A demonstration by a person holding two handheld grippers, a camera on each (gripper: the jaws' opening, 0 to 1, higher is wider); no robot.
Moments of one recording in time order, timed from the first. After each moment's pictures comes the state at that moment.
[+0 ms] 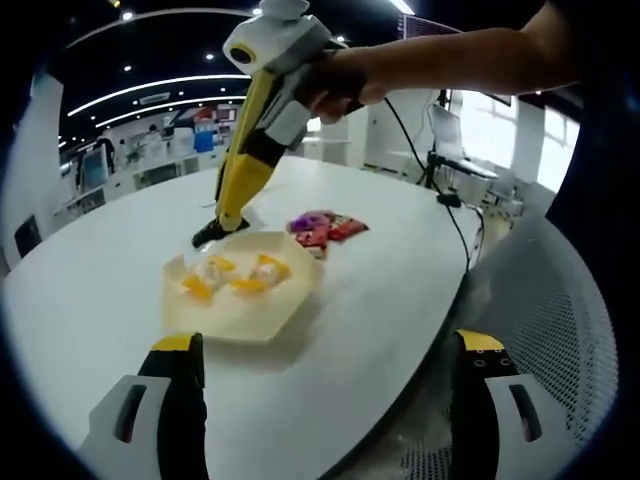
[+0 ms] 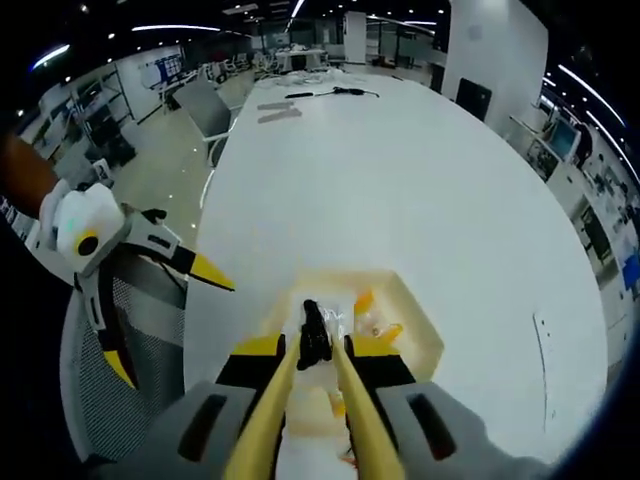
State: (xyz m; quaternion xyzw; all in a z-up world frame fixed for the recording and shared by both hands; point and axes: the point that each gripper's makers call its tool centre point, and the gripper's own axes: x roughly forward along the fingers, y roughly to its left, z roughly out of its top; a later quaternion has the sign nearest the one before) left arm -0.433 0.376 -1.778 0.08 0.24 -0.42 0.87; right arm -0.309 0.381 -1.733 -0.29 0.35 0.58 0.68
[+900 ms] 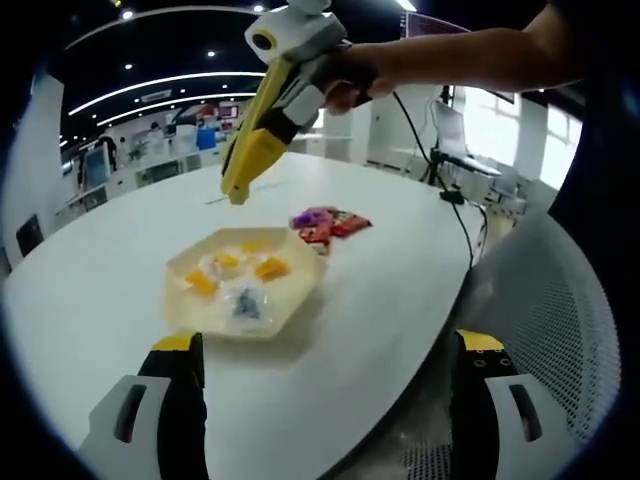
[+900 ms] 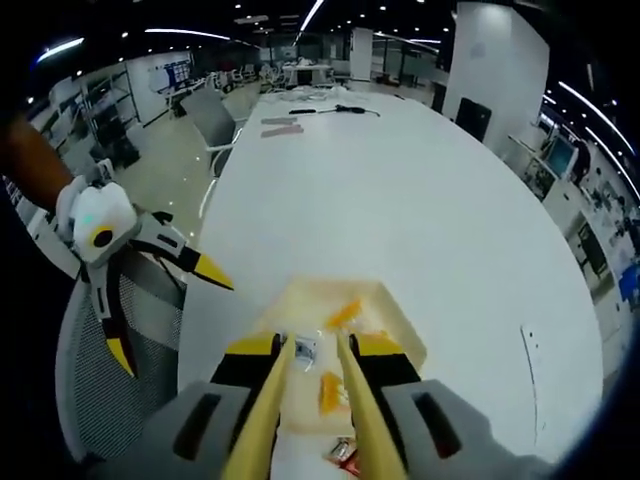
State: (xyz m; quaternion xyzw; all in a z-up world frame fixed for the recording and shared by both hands) left arm -0.432 0.378 -1.780 0.09 0.24 -0.41 0.88; right arm -0.300 0.364 -1.711 -0.29 0.31 0.59 0.69
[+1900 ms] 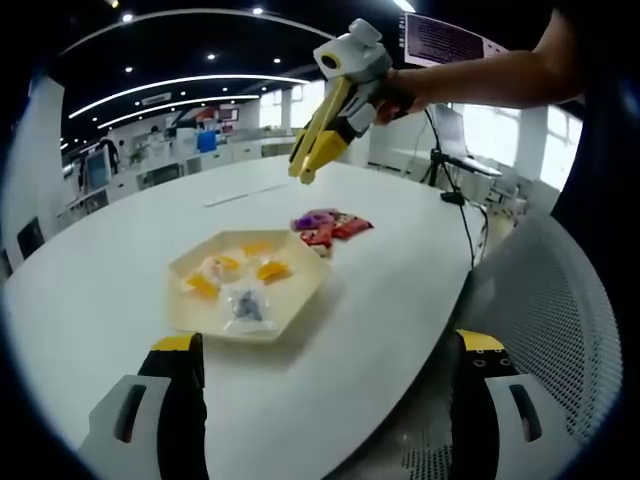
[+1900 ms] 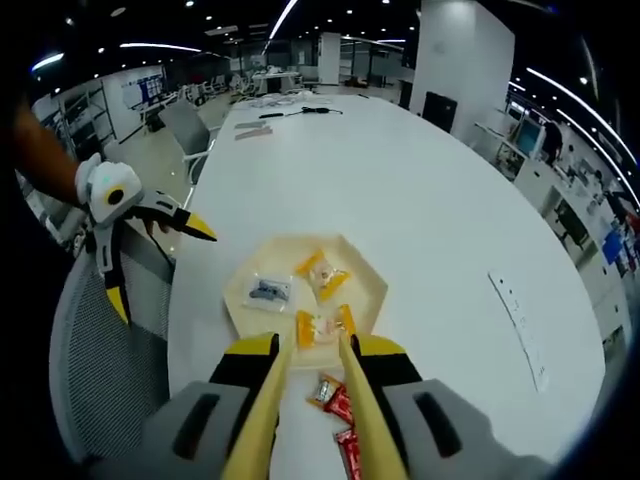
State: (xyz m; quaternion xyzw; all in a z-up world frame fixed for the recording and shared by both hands) left arm -0.431 0.379 -1.779 0.09 0.24 -0.41 0.88; right arm -0.293 0.270 -1.715 -0.26 0.31 0.54 0.74
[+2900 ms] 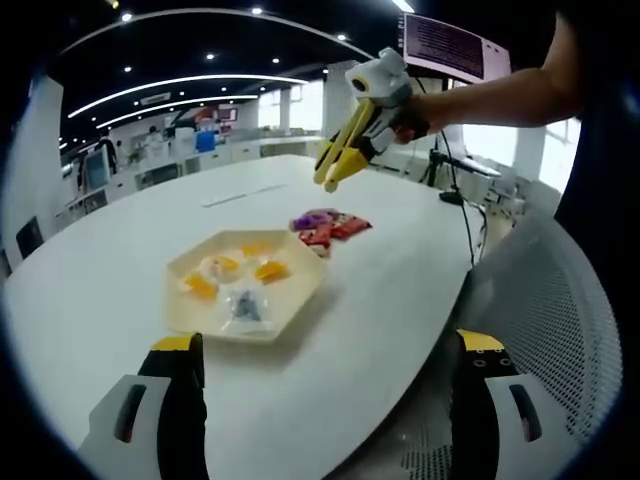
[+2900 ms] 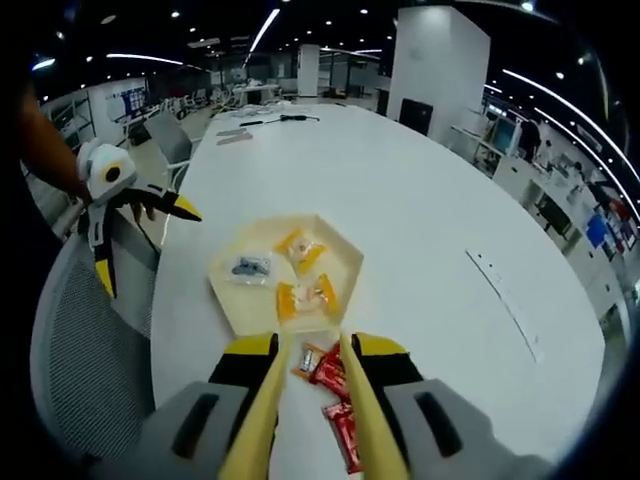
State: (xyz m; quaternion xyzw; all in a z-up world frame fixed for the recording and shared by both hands) left arm -0.431 0.378 -1.779 0.09 0.24 -0.41 0.88; right arm -0.293 0.230 -1.732 -0.25 0.29 0.51 0.77
